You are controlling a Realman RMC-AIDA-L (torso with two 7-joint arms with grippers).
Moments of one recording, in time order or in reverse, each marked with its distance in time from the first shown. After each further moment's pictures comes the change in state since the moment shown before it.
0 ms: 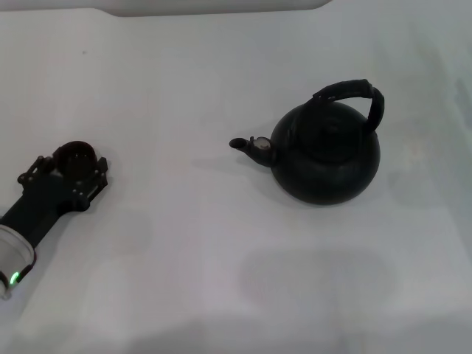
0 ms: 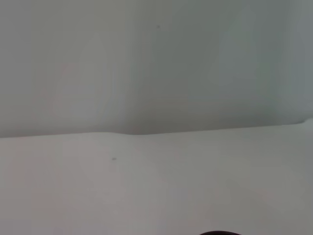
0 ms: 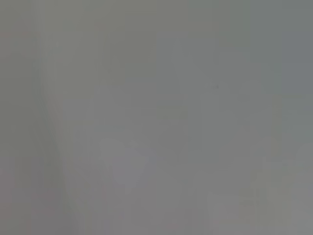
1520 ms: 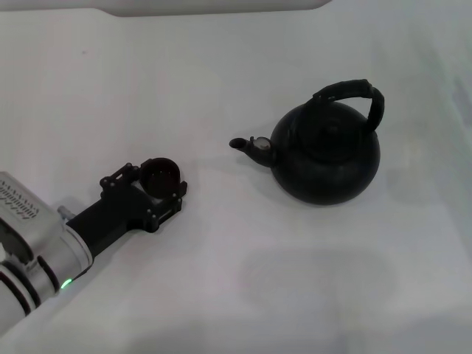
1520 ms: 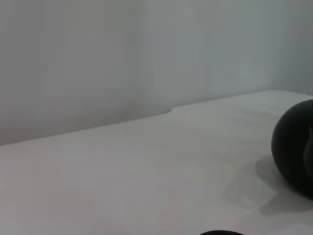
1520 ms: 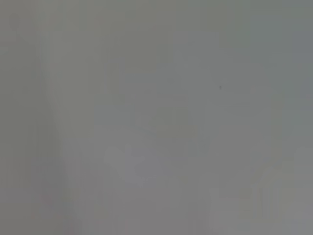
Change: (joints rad) left arm -0.082 -0.005 0.000 -0.053 0.284 -0.006 0.000; right arm 0.009 -0.001 -0.002 0.001 0.000 -0.006 0.001
